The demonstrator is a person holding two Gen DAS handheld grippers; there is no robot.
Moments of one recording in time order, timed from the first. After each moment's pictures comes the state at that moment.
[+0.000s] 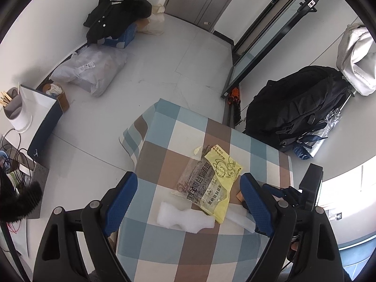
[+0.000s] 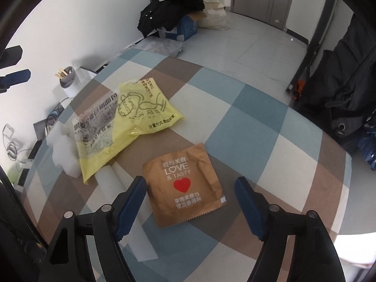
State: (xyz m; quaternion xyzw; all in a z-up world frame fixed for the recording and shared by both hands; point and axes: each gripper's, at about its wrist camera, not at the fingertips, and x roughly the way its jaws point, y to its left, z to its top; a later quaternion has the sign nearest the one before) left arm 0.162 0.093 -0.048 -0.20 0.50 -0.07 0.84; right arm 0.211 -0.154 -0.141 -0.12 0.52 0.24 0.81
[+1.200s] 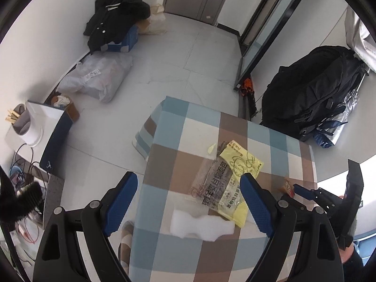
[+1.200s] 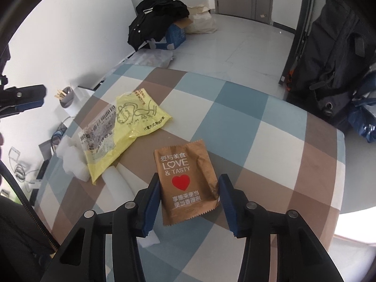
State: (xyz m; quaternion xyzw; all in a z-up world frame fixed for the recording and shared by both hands) left arm 0.176 0.077 -0.061 -0.13 0.51 -0.05 0.85; right arm 0.196 -0.188 -0.120 -0.05 0.50 0.22 0.83
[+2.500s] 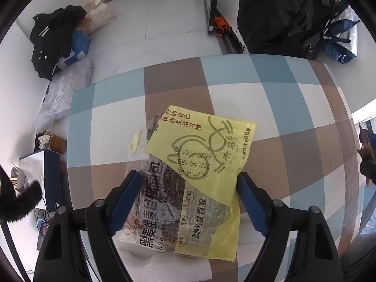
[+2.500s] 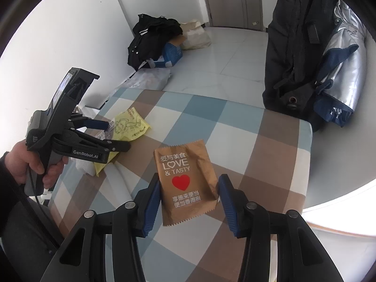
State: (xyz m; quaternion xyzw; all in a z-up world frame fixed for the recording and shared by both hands) left arm 0.216 -0.035 -0.131 0.09 0.60 -0.10 0.79; right arm 0.182 -0.255 -0.095 0.00 0.48 0.23 0.85
